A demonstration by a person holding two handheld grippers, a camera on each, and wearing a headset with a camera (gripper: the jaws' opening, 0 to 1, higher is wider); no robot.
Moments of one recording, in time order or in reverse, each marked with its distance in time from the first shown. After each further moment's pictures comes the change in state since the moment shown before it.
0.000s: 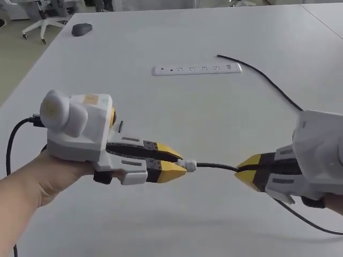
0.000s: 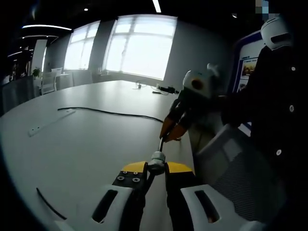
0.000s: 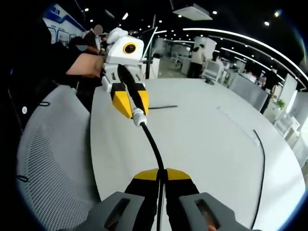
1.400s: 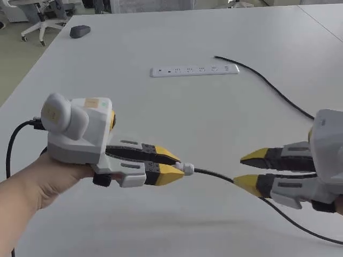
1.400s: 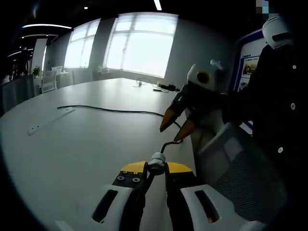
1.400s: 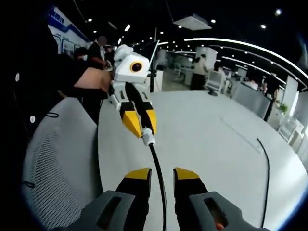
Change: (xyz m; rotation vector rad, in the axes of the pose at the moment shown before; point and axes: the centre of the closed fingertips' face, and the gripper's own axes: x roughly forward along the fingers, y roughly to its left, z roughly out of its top) left arm 0.006 -0.001 -0.003 0.000 0.020 0.005; right arm -0.002 0.025 0.036 -0.029 -0.129 0.075
